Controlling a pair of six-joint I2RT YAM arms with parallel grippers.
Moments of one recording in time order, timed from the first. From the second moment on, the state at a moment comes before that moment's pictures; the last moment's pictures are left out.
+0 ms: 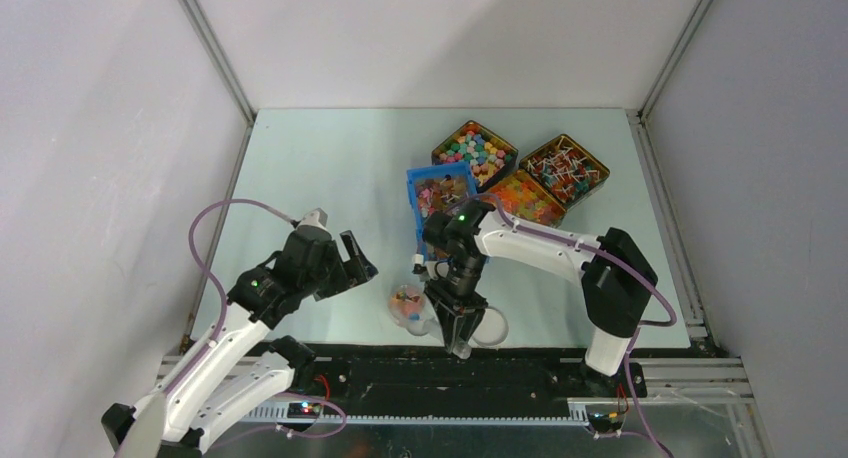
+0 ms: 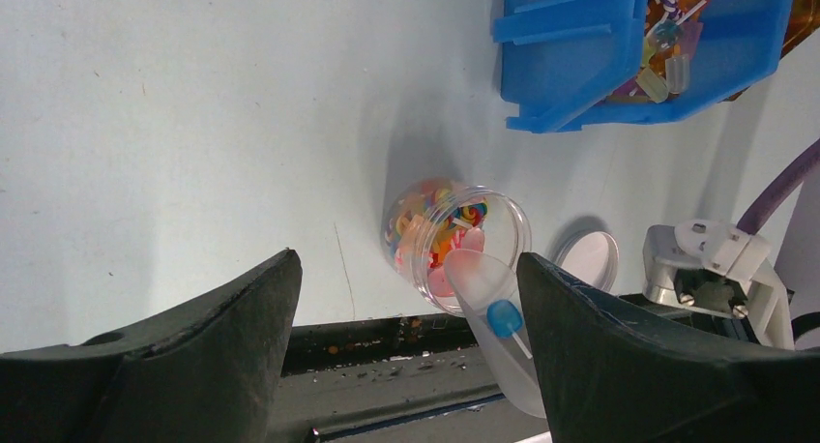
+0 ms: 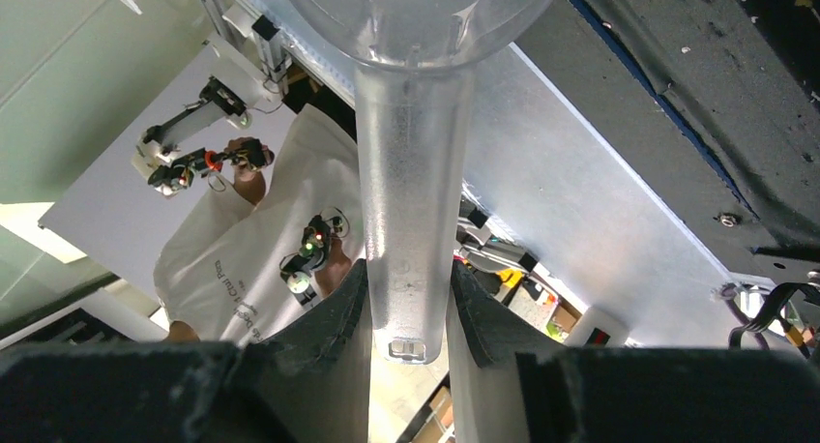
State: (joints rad) left arm -0.55 0.72 0.71 -0.82 -0.08 -0.84; right arm 0.98 1.78 1.40 -1.34 -0.83 0.37
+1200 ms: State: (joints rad) left arm -0.55 0.71 0.70 -0.82 -0.08 -0.84; right arm 0.95 1.77 1.37 -1.33 -0.84 0.35
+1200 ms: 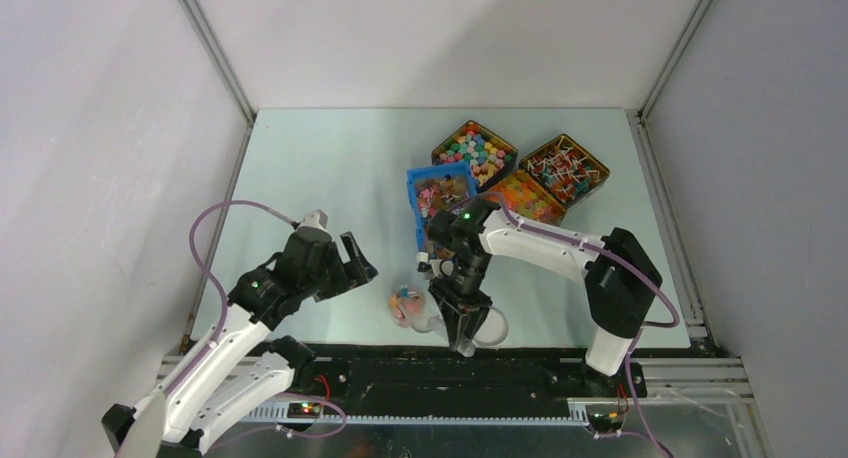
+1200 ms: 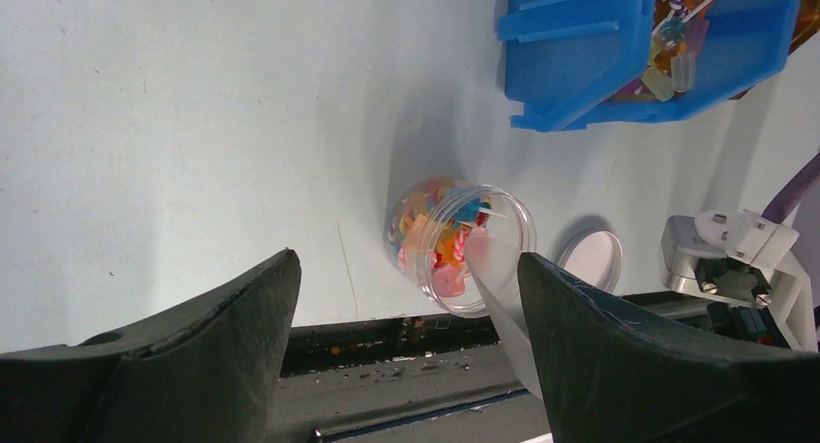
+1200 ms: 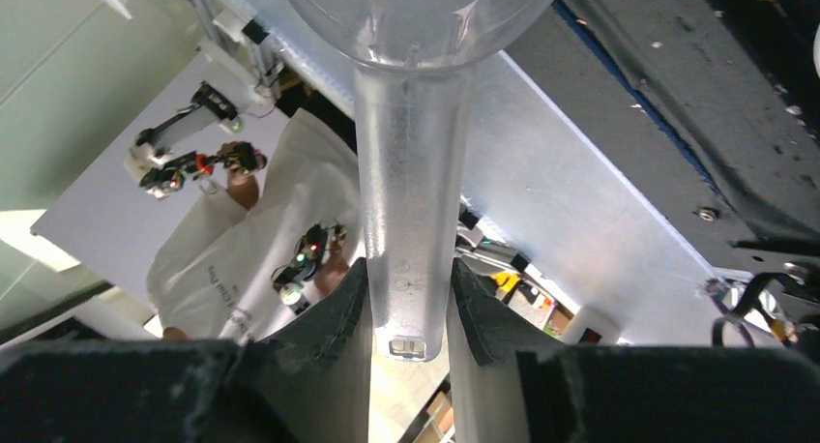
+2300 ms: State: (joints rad) left arm -0.55 0.52 0.65 -0.67 -0.07 -0.88; right arm 0.96 1.38 1.21 -1.28 -0.09 0.40
